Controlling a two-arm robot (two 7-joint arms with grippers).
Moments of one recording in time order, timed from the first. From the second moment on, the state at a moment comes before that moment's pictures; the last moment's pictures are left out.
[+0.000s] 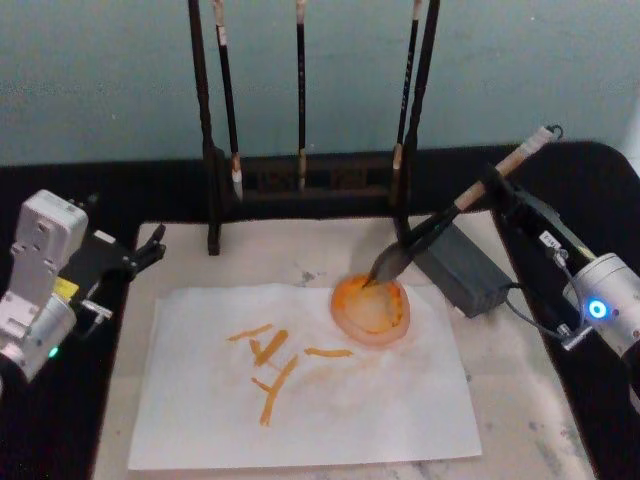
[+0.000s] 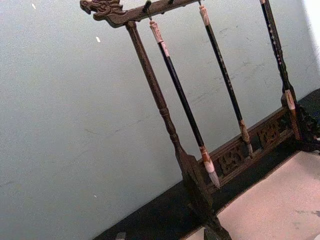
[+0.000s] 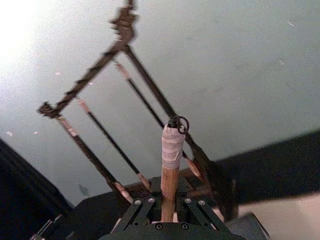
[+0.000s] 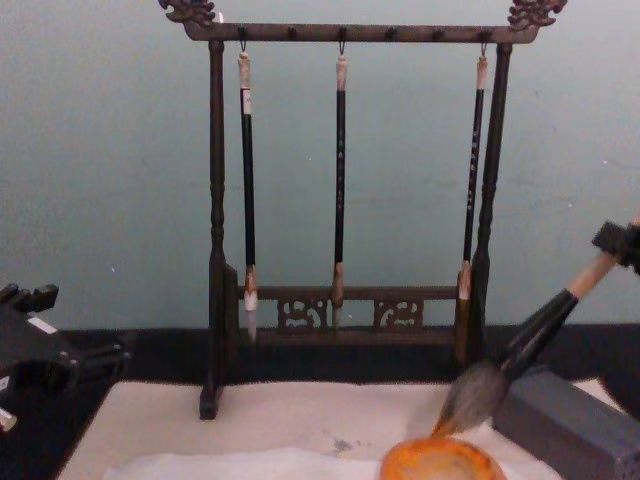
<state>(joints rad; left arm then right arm) -0.20 0.60 0.45 -1.41 -0.25 -0.12 0.03 0.10 0.33 -0.14 -1.53 0.95 0.13 0.33</state>
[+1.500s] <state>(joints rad) -0.20 0.60 0.45 -1.41 -0.25 -0.12 0.03 0.21 0.30 -0.13 -1.32 1.35 0.41 0.12</state>
